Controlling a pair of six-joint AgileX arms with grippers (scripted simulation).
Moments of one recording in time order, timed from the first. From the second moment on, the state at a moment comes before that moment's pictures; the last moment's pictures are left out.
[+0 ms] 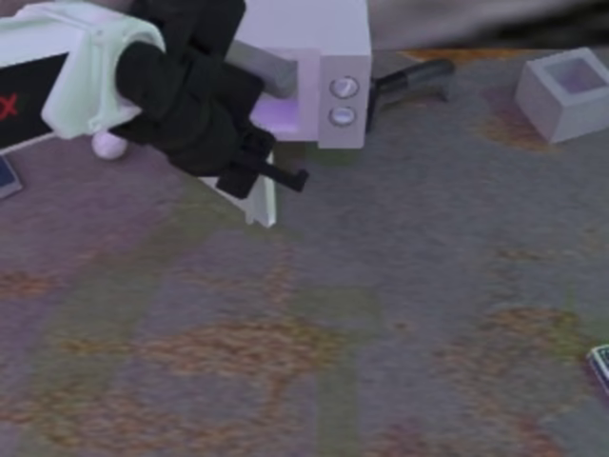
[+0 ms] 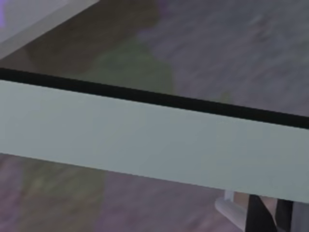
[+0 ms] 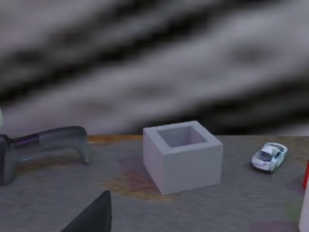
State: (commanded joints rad) left arm -0.49 1.78 1.32 -0.60 0.05 0.09; right arm 0.00 0.00 0.00 0.00 0.00 0.00
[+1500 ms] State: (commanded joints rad) left arm -0.48 1.75 1.30 -0.59 0.07 0.13; right arm 0.00 0.00 0.00 0.00 0.00 0.00
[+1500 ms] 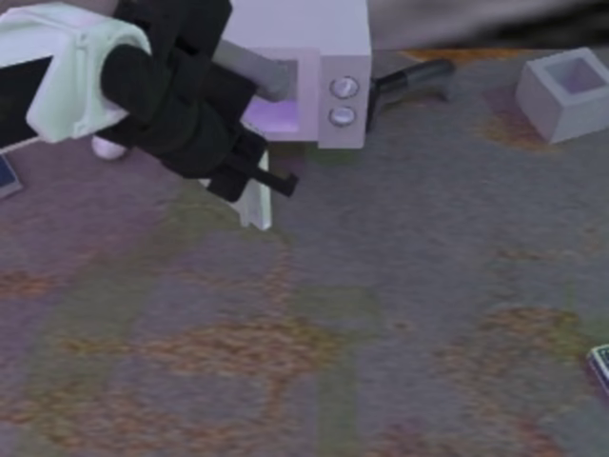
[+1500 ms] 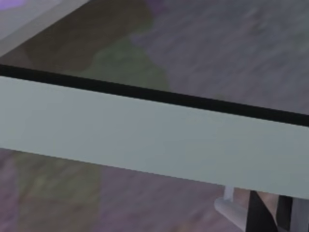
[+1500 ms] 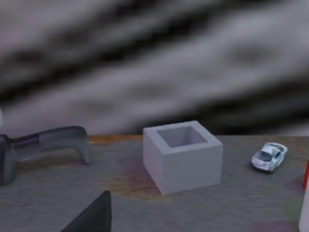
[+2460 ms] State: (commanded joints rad) left arm -0.41 1.70 1.24 -0.60 0.17 0.29; right arm 0.00 0.00 0.00 0.00 0.00 0.00
